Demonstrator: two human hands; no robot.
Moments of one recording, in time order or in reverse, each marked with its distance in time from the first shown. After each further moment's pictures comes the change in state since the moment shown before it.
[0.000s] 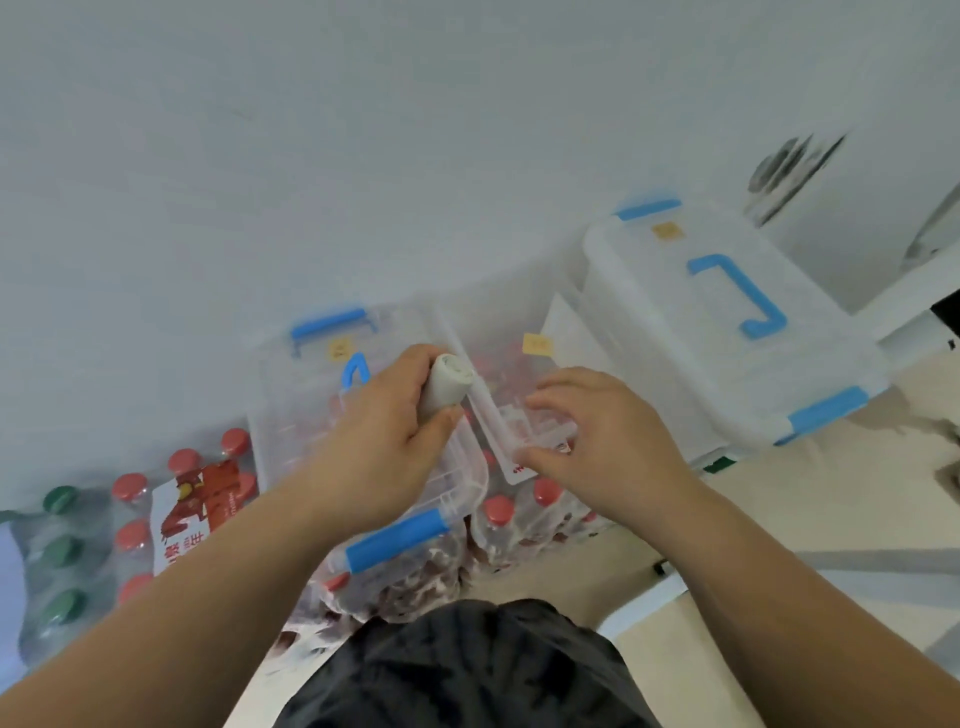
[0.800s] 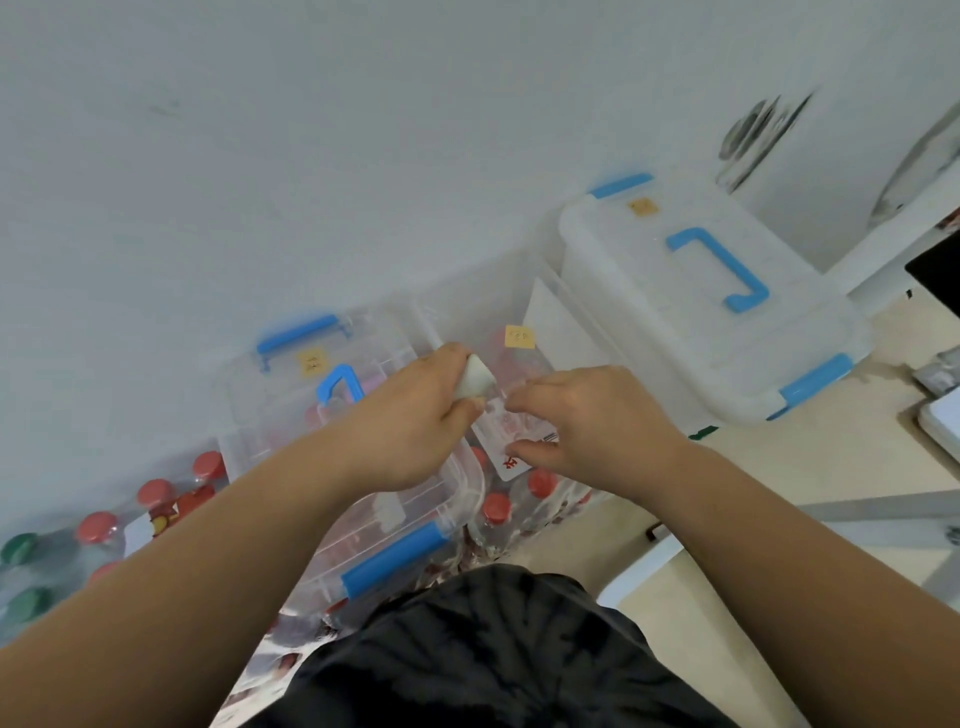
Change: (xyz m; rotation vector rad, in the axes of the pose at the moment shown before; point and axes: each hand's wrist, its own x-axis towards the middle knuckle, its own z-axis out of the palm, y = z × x) left_hand 0.052 -0.003 0.009 0.247 -0.329 0.085; right_hand 0.024 0.017 0.012 -0.318 0.112 -0.384
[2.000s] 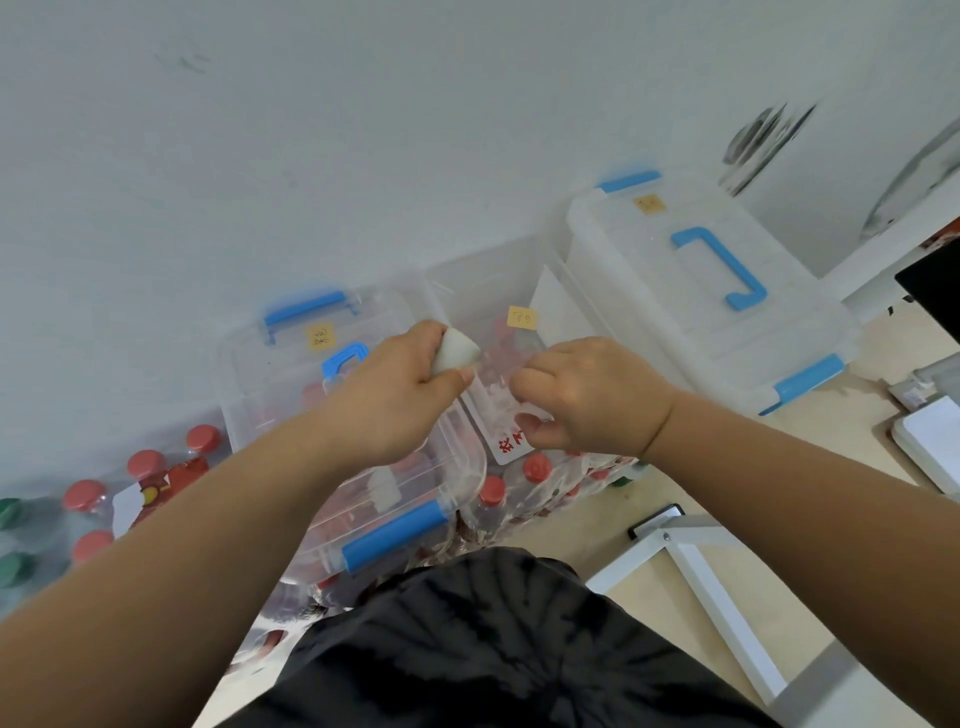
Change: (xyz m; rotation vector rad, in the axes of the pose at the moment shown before) left_hand -0.016 0.000 -0.006 -0.245 0.133 -0.150; right_hand 0.018 0.015 -0.001 -0.070 0.021 -0.376
